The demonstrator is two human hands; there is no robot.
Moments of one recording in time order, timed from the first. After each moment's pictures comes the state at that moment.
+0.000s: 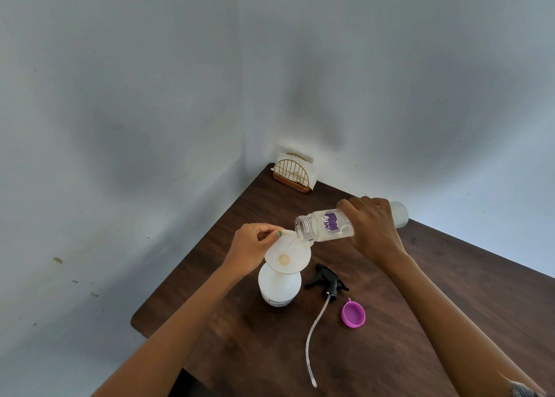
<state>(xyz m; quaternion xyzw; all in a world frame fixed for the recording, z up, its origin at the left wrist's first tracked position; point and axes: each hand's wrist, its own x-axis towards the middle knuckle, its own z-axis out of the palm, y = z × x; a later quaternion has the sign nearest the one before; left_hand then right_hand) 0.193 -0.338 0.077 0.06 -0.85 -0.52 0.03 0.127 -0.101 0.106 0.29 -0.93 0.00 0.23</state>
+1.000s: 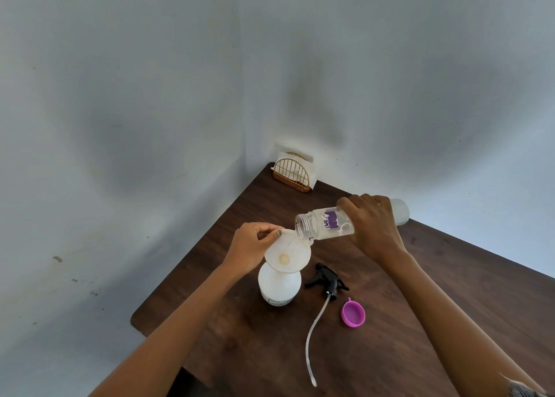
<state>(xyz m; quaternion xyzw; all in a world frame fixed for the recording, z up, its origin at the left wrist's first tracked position) 0.186 -0.333 0.074 0.05 -0.86 -0.51 0.03 0.124 -0.099 0.112 0.29 -0.93 0.00 0.24</state>
